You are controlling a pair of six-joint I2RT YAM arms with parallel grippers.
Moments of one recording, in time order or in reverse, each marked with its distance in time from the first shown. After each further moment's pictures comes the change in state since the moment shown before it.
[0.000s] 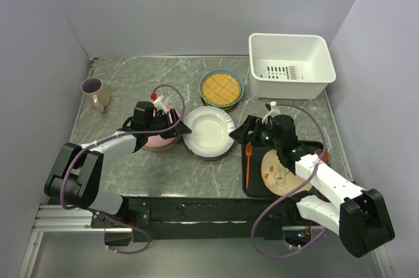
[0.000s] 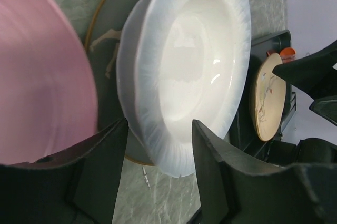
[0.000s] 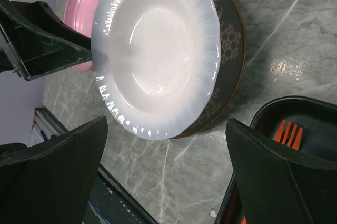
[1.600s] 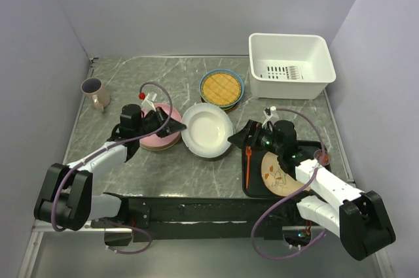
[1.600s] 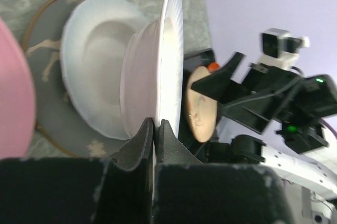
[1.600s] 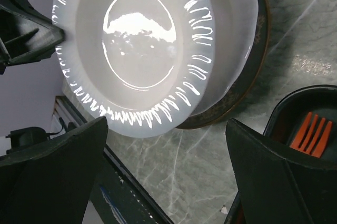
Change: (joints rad) left arm 0.048 -0.177 -0.104 0.178 0.118 -0.251; right arm -0.005 -0.025 -0.087 0.109 -0.081 0.057
